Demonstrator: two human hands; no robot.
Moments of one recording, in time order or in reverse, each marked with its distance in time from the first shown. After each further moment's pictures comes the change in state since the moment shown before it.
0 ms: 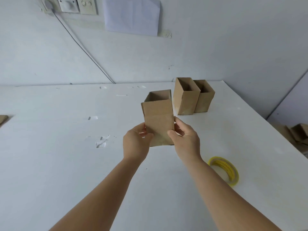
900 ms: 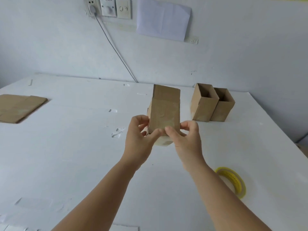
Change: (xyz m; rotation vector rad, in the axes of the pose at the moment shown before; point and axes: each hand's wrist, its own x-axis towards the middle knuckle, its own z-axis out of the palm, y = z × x) left_hand -0.051 0.029 -0.027 -0.346 0.083 0.030; right_hand -0.023 -0.031 -0.004 0.256 -0.198 -0.011
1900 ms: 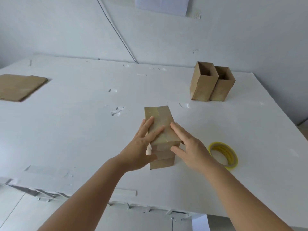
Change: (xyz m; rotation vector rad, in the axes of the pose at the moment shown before) left_hand -0.051 -0.070 -0.024 0.648 -0.604 0.230; right_hand -0.045 0.062 -0.069 -0.633 -0.545 -0.189
